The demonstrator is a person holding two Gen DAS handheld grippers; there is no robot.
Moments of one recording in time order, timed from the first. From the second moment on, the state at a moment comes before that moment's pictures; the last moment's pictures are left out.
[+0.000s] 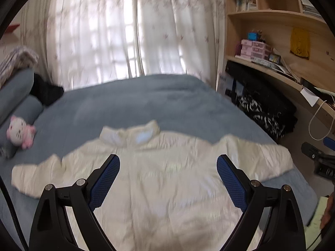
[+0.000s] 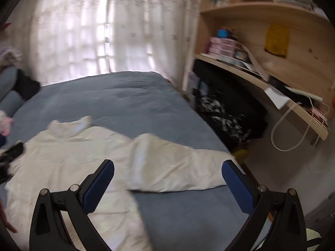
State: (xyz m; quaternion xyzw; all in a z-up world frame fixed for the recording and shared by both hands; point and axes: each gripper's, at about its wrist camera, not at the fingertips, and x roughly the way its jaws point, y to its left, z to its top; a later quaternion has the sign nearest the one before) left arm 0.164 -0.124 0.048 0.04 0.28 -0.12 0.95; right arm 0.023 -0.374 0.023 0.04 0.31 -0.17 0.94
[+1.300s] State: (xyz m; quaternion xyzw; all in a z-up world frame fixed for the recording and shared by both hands) left arm 0.269 -0.210 -0.109 0.02 0.45 -0.12 0.88; right arm 0.083 -0.553 -0.115 0.34 0.32 -0.17 0.87
